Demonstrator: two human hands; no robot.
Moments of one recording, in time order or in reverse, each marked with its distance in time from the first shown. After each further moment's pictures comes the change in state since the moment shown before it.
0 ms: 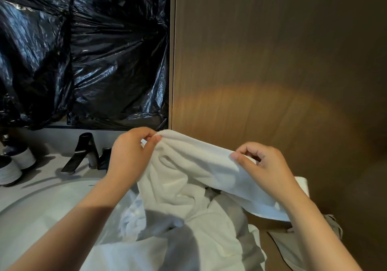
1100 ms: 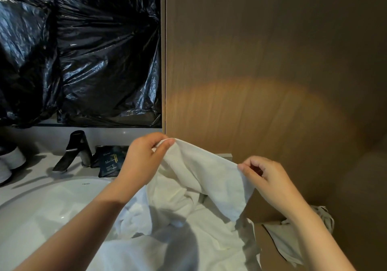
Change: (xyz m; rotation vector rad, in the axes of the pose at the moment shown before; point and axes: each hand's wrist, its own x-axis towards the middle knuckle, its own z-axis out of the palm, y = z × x) left_hand -0.012 0.007 0.031 -0.225 -0.121 0.107; right_hand -0.028 0.045 0.000 -0.046 -0.071 0.128
